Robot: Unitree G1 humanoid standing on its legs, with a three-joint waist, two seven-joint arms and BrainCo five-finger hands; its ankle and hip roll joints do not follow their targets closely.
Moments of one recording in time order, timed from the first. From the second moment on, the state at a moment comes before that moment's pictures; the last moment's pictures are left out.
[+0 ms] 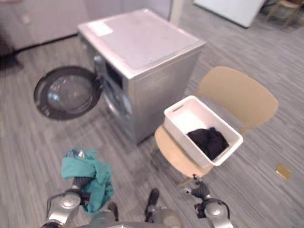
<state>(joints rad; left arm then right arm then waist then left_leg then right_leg) 0.02 0.30 -0.19 0.77 -0.11 -0.15 0.09 0.07 -0.37 0.25 0.76 0.09 -0.12 -0.09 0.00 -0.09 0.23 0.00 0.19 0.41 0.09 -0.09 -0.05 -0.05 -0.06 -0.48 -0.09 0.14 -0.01</state>
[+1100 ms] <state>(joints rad) 0.02 0.28 -0.32 0.80 -0.10 -0.14 0.08 0.00 -0.38 0.28 0.76 0.08 -0.11 -0.09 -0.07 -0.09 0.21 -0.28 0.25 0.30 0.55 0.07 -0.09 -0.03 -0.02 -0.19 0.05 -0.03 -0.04</state>
